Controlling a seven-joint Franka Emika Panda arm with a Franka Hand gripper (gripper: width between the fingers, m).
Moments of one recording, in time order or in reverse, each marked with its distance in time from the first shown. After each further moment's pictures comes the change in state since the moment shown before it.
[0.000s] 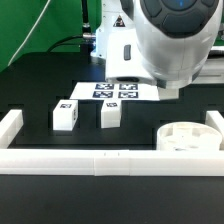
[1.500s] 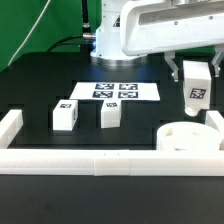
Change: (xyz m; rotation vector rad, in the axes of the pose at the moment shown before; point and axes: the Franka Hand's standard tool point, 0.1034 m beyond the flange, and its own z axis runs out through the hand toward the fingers) arm 0.014 -0.040 -0.076 0.078 1.024 -0.035
